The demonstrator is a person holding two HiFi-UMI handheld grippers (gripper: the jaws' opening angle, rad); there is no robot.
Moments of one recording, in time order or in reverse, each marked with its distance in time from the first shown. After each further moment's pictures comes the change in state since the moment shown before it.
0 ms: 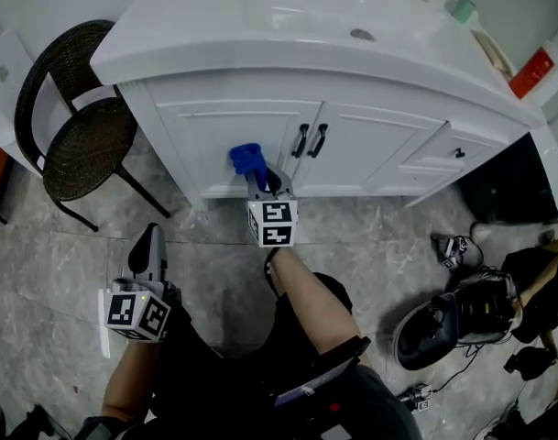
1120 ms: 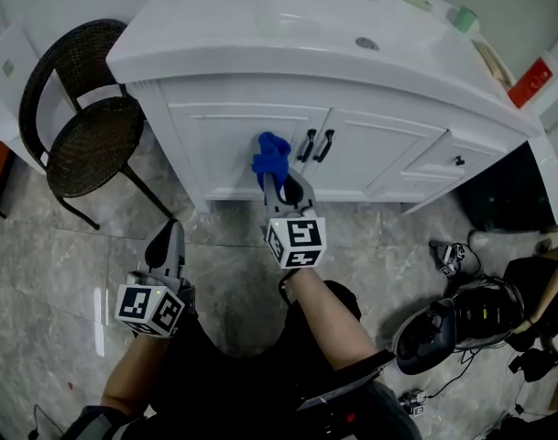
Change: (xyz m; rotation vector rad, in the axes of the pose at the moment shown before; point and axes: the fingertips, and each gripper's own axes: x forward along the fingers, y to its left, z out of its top) left arm 0.010 -0.022 0.000 -0.032 -0.011 -0.070; right arm -0.061 0.007 0.078 -0.005 -0.155 0.037
